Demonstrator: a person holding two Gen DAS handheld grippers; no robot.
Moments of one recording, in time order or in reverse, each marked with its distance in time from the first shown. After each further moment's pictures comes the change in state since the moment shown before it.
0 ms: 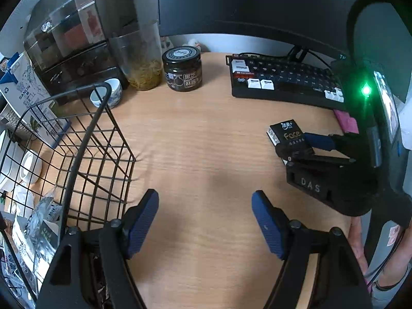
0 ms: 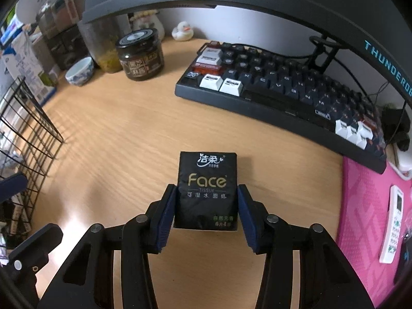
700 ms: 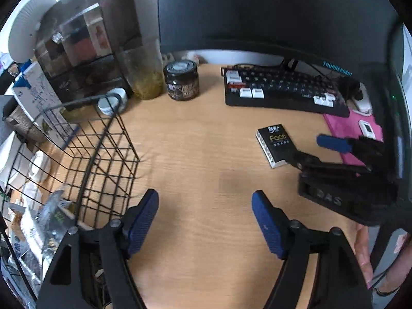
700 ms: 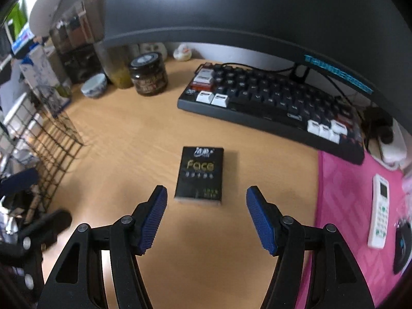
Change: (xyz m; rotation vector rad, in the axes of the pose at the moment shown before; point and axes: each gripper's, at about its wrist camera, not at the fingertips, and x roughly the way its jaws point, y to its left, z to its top) left arm -0.024 -0.007 -0.009 0.007 -0.039 0.009; right arm -0.046 -0.007 -0.015 0.006 -0.082 -0.009
